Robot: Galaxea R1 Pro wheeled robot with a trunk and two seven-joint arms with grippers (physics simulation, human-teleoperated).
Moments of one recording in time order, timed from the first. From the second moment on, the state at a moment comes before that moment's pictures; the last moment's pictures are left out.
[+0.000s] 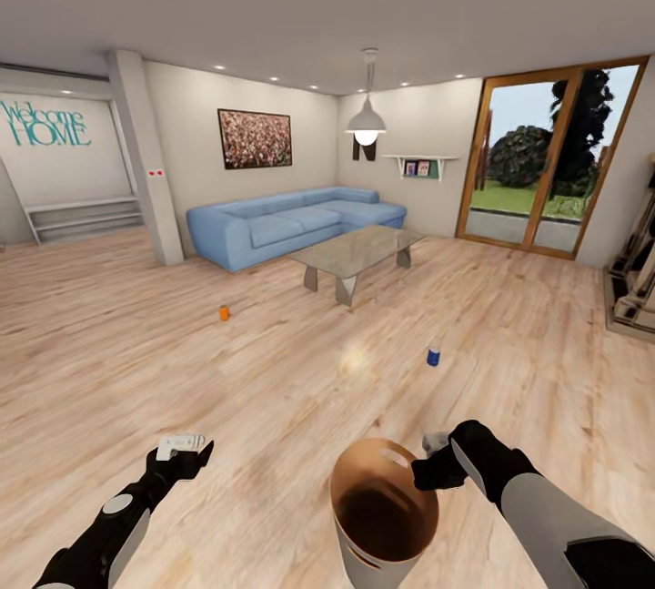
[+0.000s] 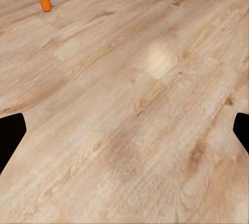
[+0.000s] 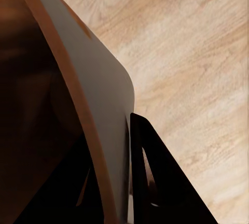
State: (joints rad) left arm -0.45 0.17 0.05 -0.59 0.08 -0.12 -0.20; right arm -0.77 -0.07 0.13 -0.34 0.06 0.77 0.44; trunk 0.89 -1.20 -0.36
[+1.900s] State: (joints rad) left arm -0.45 0.17 0.04 -0.59 0.08 -0.11 -0.20; right arm -0.77 -0.07 0.13 -0.34 0.06 0.76 0.44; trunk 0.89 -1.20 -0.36
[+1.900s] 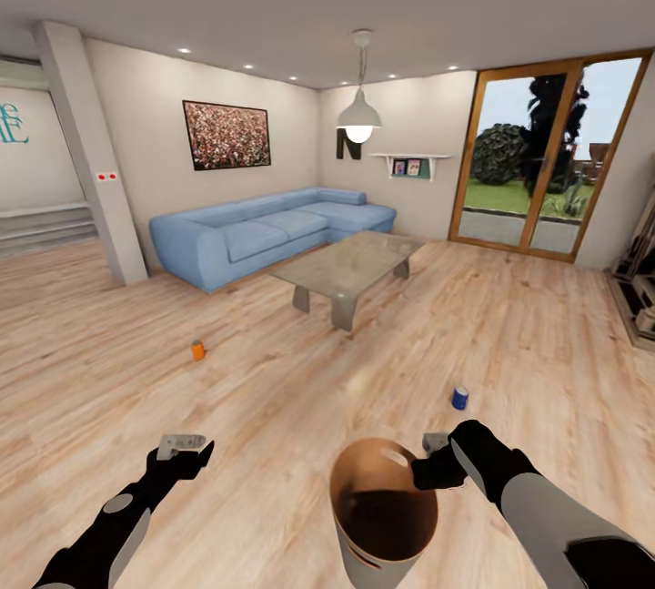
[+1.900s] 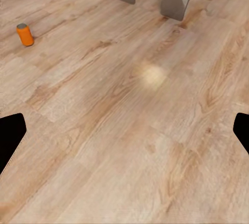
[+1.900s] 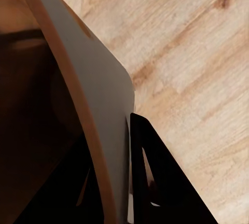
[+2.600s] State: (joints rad) left arm -0.45 0.17 0.04 -0.59 0.08 -0.12 -0.20; right arm -0.77 -0.06 0.13 -0.34 0.06 0.76 0.43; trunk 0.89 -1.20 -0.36
